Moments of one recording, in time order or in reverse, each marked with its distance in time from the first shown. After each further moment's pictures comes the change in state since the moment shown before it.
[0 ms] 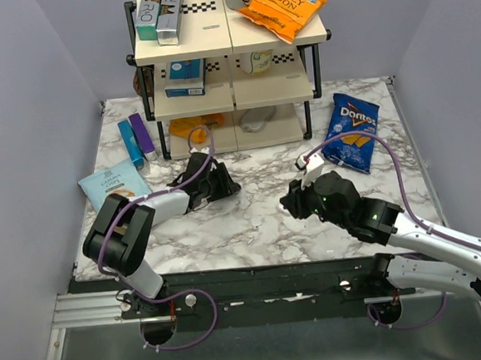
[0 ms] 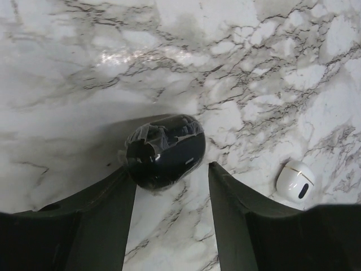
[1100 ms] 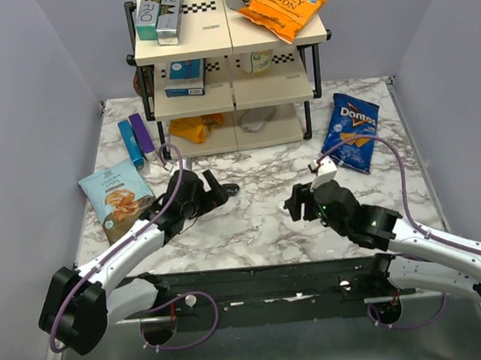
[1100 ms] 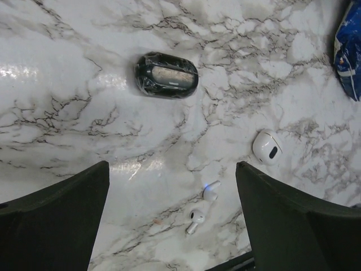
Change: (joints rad) left arm -0.042 -0.548 -0.175 -0.290 -0.183 -0.128; right arm 0.000 -0.018 -0.109 0.000 0.195 0.163
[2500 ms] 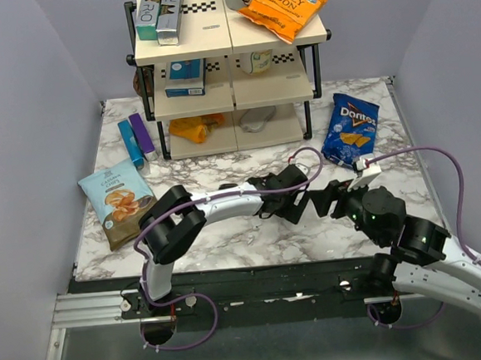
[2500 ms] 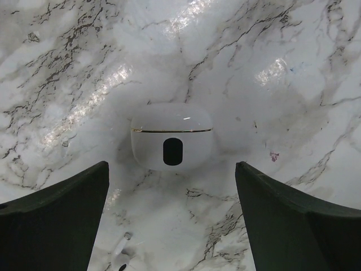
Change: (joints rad) left arm -0.512 0.837 0.728 -0.211 -0.119 0.448; right arm 0.000 -0.358 0.031 -0.147 0.085 -0.047
